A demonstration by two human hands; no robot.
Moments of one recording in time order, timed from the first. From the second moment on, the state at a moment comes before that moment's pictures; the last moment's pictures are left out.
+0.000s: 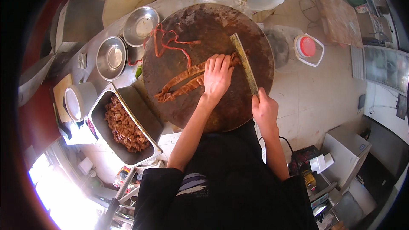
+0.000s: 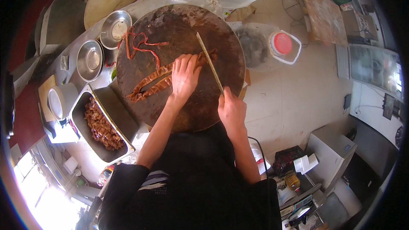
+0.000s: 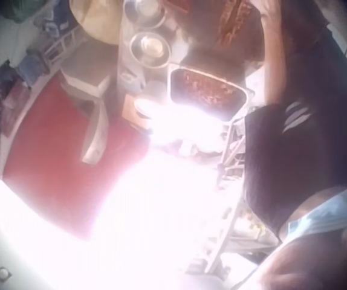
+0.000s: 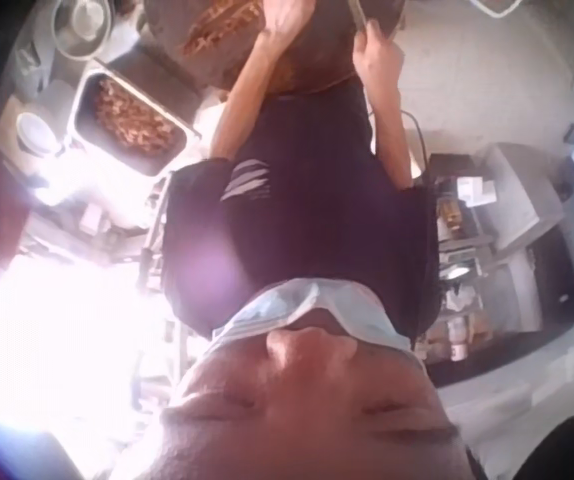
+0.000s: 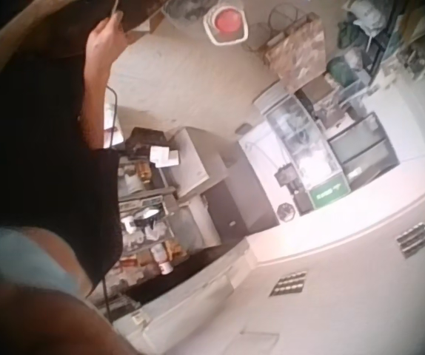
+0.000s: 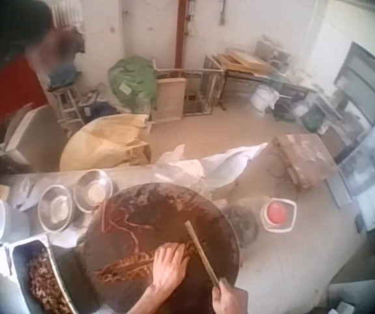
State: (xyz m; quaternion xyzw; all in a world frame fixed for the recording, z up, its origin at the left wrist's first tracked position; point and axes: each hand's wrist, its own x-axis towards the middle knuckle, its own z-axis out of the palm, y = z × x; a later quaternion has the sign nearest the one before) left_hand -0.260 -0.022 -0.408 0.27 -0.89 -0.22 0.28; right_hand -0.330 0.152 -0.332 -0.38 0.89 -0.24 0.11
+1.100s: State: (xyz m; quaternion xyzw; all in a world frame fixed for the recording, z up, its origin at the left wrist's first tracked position) left_hand -0.238 -0.023 -0.402 0.27 -0.89 -0.20 0.31; right_hand -0.316 0.147 -0.322 -0.37 0.88 -0.24 0.17
